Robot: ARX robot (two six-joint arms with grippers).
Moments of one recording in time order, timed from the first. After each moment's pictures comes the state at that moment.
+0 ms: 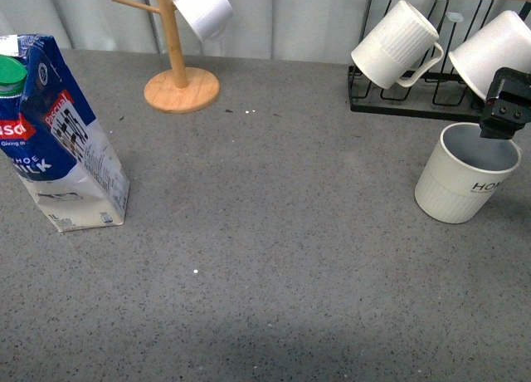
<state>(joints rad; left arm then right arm) 0.00 0.00 0.02 0.00 0.00 0.00 0.02 1.86 0.93 0.05 0.07 0.36</state>
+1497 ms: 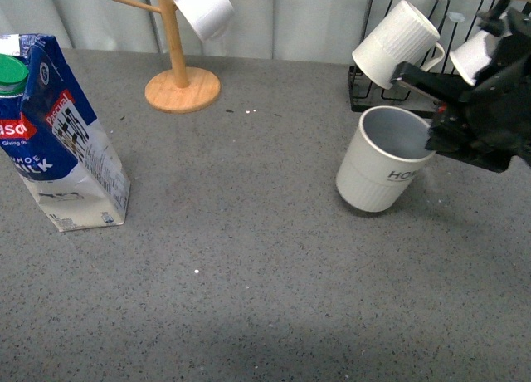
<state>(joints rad) 0.00 0.00 0.02 0.00 0.00 0.00 0.23 1.89 0.98 0.00 0.03 0.62</state>
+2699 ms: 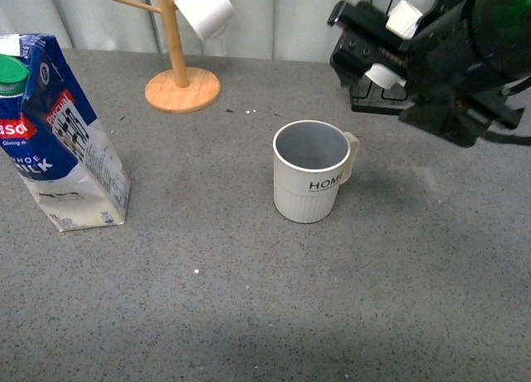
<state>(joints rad) 0.00 0.00 0.02 0.00 0.00 0.00 0.34 1.85 1.03 0.08 0.04 0.68</state>
